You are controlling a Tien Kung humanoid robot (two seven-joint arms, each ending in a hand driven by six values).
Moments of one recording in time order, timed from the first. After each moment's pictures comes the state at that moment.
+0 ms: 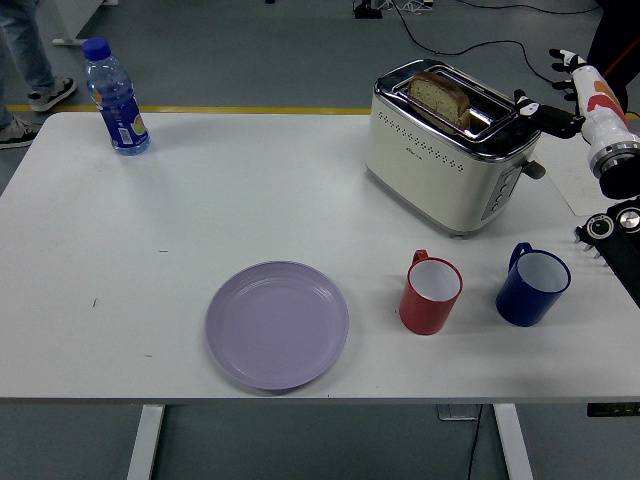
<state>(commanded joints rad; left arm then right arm) -0.12 0.06 -1.02 -0.18 1.23 0.02 0.28 0.73 -0.30 1.10 1.17 -1.67 -0.29 -0.33</state>
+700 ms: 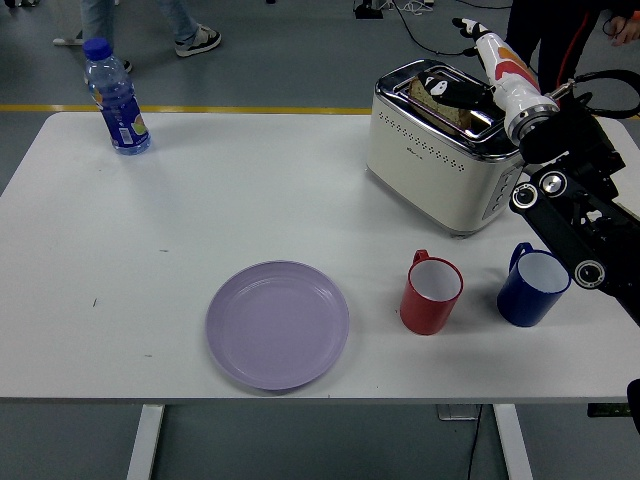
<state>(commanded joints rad) -0.13 0.07 -1.01 -0.18 1.22 0.02 0.28 0.92 -0.13 0.96 1.02 -1.72 -0.22 -0.32</state>
